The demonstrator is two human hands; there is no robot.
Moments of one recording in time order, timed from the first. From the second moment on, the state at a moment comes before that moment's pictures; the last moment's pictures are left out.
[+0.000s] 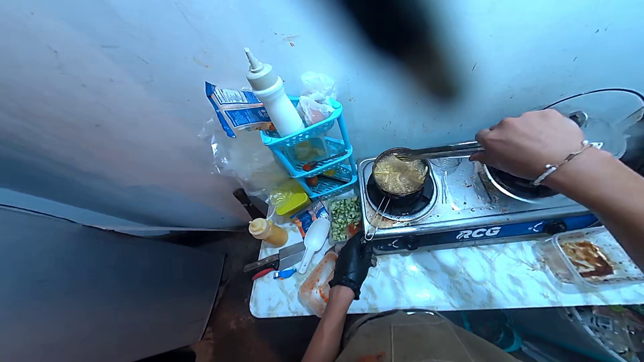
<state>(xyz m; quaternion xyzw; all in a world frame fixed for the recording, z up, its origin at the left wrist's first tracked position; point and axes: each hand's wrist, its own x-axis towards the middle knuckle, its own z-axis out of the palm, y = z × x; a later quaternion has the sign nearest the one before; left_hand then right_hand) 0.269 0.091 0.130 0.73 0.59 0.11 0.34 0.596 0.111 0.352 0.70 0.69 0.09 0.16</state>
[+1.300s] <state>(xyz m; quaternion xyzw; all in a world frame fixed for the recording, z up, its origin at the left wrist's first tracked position) 0.280 0.095 0.133 0.73 0.59 0.09 0.32 0.587 0.108 0.334 0.72 0.67 0.05 0.20</state>
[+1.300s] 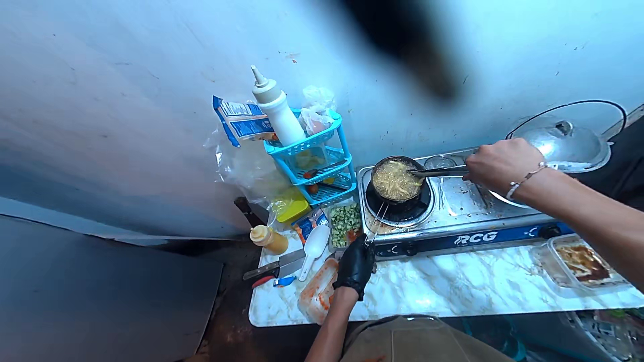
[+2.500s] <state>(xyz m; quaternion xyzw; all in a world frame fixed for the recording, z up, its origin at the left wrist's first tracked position) 0.279 0.040 0.118 0.73 0.57 0.22 0.32 0.557 -0.015 0.093 0.82 0.49 -0.04 -0.29</state>
